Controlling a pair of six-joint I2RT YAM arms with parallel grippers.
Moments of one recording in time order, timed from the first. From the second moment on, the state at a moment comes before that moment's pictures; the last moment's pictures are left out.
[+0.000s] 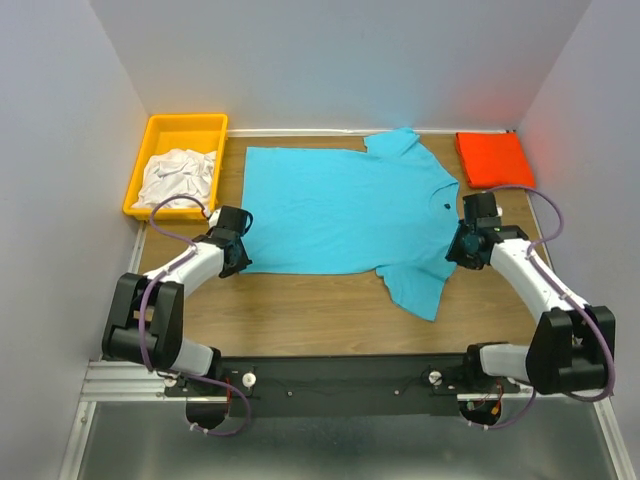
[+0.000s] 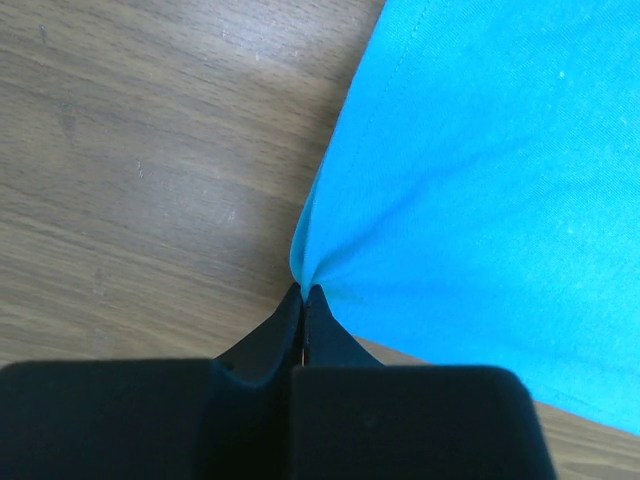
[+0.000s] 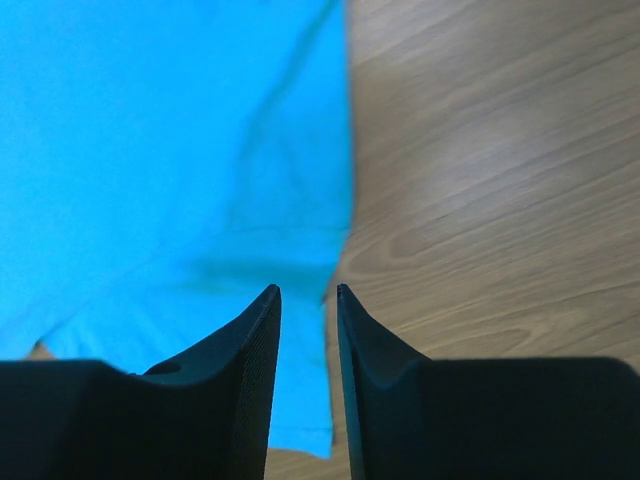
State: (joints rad) left arm -0.22 1.44 0.72 -0.38 -0.25 -0.57; right arm 0.13 1.26 0.83 -0.63 0.16 0.47
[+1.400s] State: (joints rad) left arm -0.22 1.41 0.70 -0.35 -0.18 -0.45; right arm -0.12 1.44 0.71 -0.41 -0.07 0.57
